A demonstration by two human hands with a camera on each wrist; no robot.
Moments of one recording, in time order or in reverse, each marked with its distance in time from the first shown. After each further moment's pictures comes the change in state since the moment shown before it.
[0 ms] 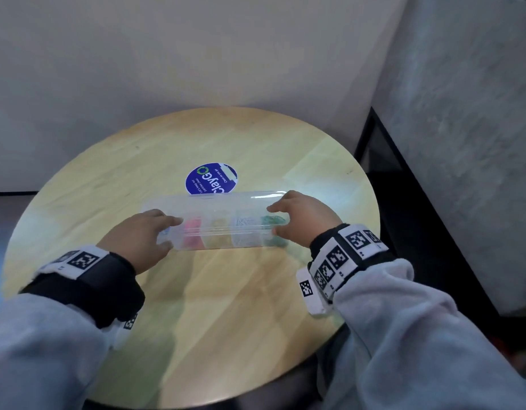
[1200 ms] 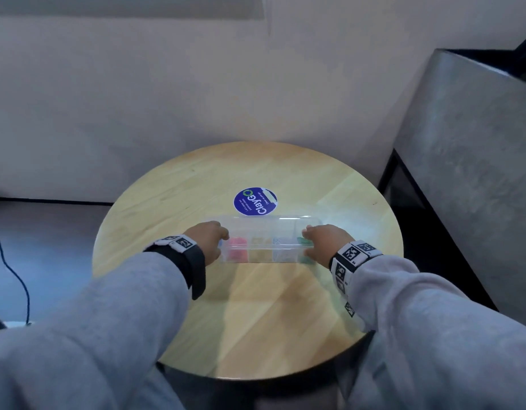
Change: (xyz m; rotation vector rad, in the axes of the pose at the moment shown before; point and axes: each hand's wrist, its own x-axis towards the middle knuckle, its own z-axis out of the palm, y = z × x) left_hand -0.006 -0.011 -0.014 0.120 -0.137 0.056; right_hand -0.012 -0.041 0.005 -0.396 -0.135 0.018
